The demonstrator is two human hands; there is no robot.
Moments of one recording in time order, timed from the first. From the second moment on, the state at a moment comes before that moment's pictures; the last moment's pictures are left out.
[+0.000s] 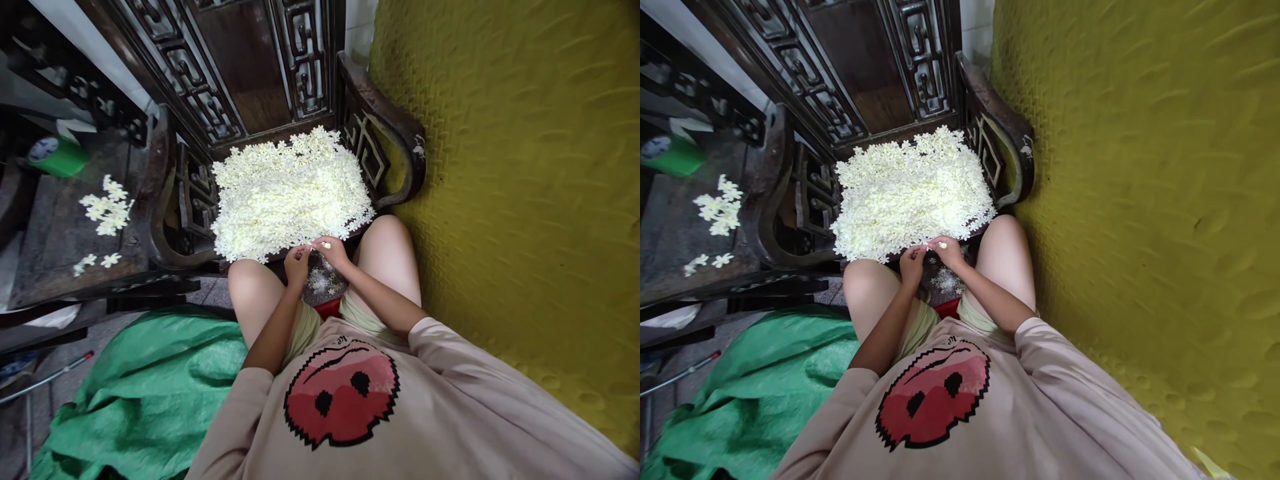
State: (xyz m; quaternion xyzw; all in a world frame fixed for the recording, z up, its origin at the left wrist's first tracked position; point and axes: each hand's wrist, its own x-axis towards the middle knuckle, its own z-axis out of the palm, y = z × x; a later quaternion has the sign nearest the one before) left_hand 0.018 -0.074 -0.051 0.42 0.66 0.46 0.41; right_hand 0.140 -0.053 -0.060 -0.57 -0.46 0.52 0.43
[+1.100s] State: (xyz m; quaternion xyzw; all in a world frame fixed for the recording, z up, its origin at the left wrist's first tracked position) left_hand 0.012 -0.061 -0.059 0.26 0.60 0.48 0.59; right_hand 0.143 -0.050 -0.067 -0.54 -0.39 0.64 0.38
